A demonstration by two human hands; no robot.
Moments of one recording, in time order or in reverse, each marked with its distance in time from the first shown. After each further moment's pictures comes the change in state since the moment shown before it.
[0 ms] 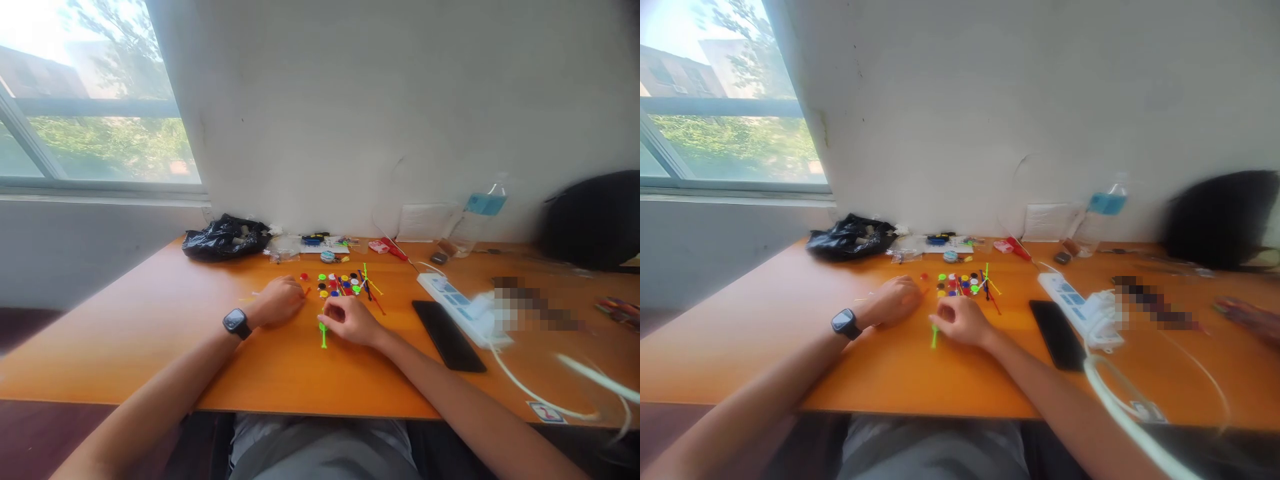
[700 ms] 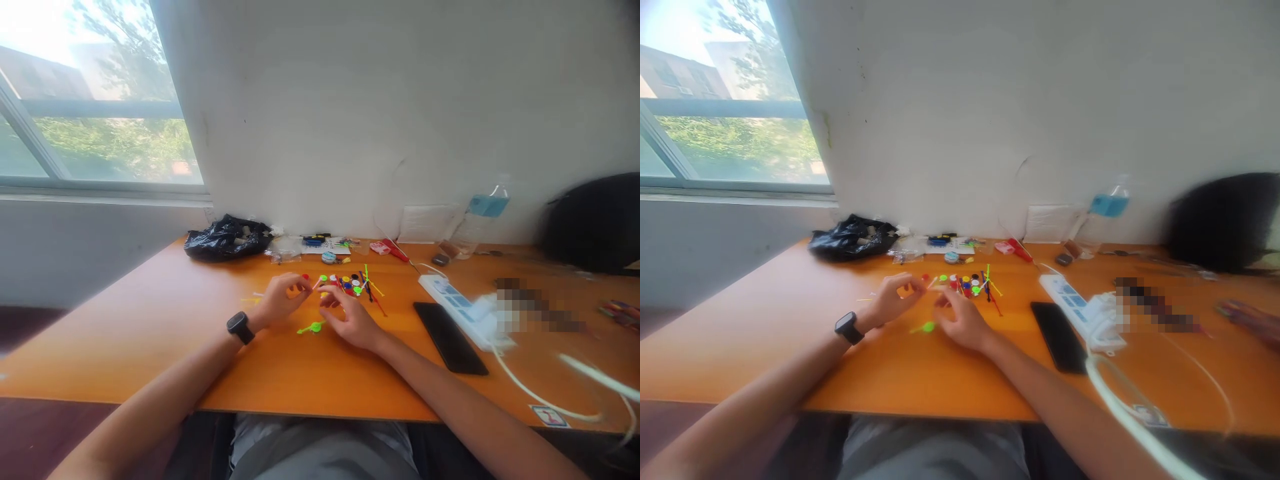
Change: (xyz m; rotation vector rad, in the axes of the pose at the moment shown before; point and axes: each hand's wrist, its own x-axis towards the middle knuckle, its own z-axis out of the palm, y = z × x) left_hand 0.000 0.010 0.011 -0.381 0.404 -0.180; right_hand -0.002 -0.001 0.008 0.176 0.107 -0.122
